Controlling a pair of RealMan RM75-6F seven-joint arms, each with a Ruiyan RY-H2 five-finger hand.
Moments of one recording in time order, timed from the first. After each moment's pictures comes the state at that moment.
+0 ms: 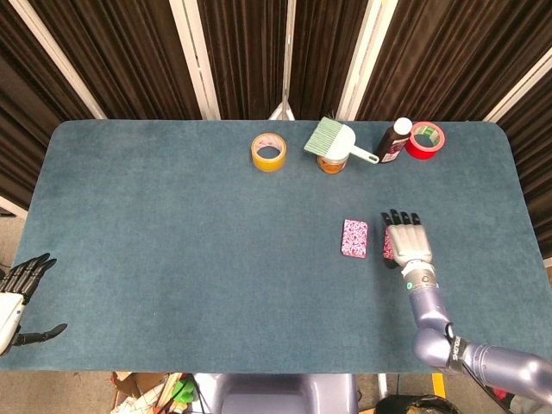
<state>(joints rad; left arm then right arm) -0.06 -1.04 0.07 -1.59 1.61 1.46 -0.27 0.78 -1.39 0.14 -1.59 -0.49 1.03 -0.72</state>
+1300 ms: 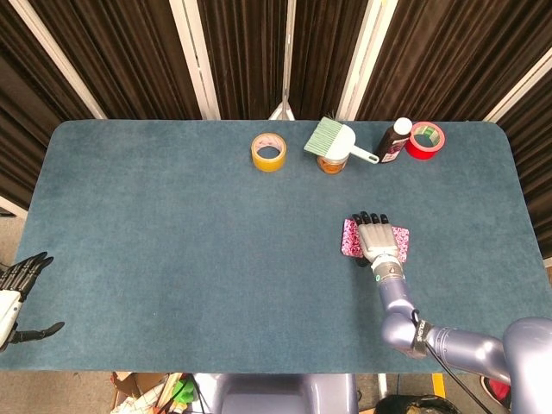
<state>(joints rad) -0.07 -1.03 0.06 -1.58 1.59 1.44 -0.31 0.90 -1.55 0.15 -1.42 -0.33 0.95 -0.76</state>
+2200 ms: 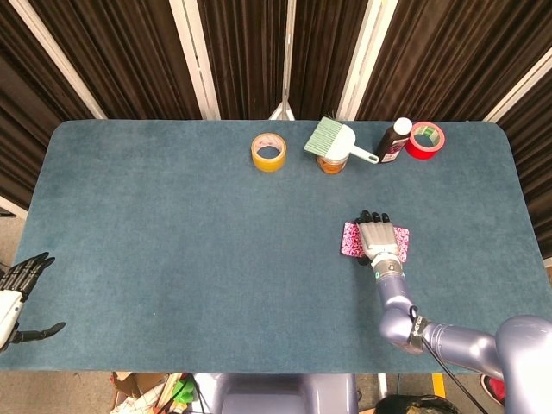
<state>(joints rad) -0.08 -1.02 0.06 -1.59 1.59 1.43 -0.31 0.91 -1.57 0.15 -1.37 -0.30 0.93 -0.77</state>
